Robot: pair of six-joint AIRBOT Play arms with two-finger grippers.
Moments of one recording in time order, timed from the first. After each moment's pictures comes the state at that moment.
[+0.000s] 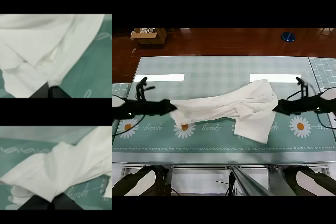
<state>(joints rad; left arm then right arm) 0.21 -1.05 0.70 0.82 -1.03 -1.16 -0.18 -1.15 0.80 -0.93 1.11 1.23</state>
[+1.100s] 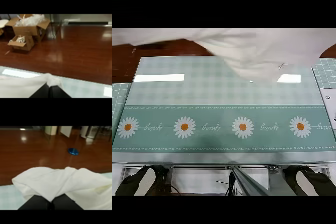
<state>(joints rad) 0.42 -0.80 1.73 0.82 -1.29 -1.31 -0.18 -0.82 1.79 -1.01 1.26 1.42</state>
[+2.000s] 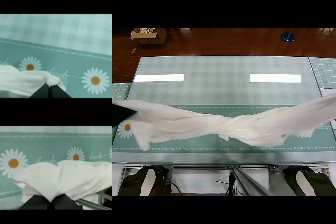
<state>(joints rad) 0.36 -0.58 1.16 0.90 -1.76 -1.50 -0.18 -0.71 1.52 -1.22 1.79 1.46</state>
